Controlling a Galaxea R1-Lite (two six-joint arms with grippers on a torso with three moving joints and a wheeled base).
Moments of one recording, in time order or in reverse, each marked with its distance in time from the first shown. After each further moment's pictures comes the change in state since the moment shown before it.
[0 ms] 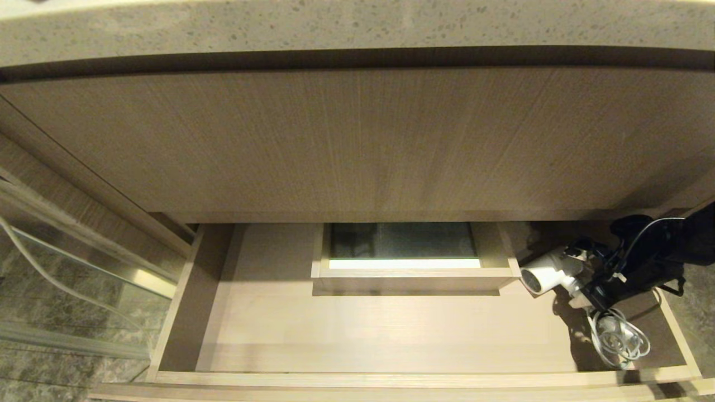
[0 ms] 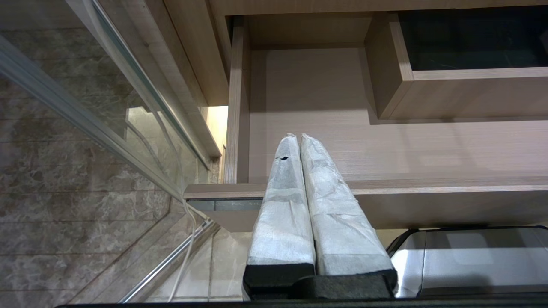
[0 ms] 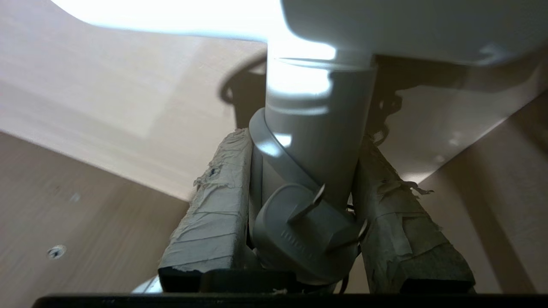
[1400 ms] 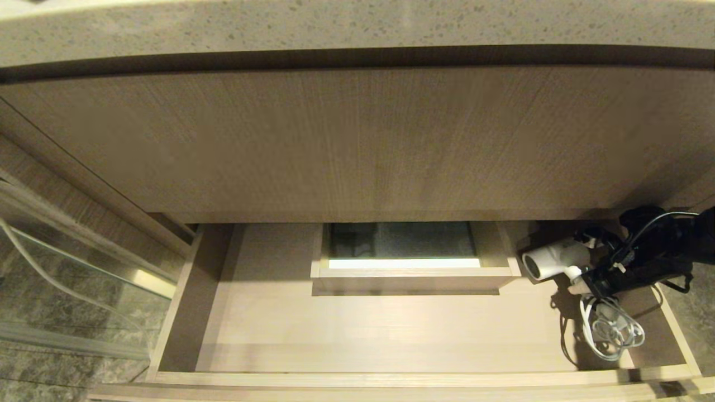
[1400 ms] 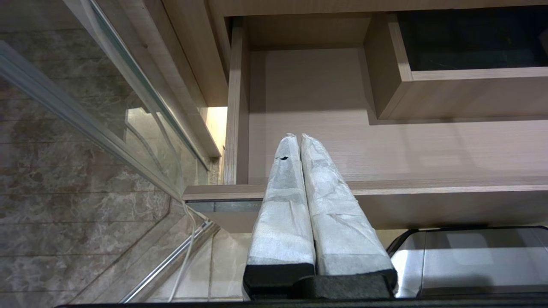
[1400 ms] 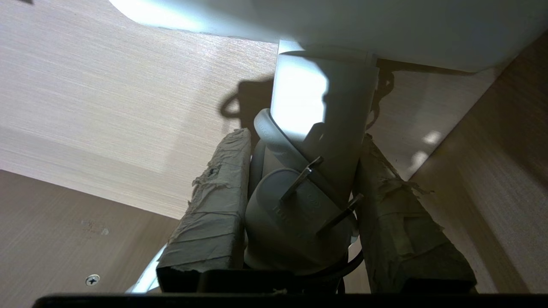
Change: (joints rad) left arm 0.000 0.000 0.000 0.000 0.000 0.000; right arm 0.010 -0.075 0.048 -0.125 0.067 0.136
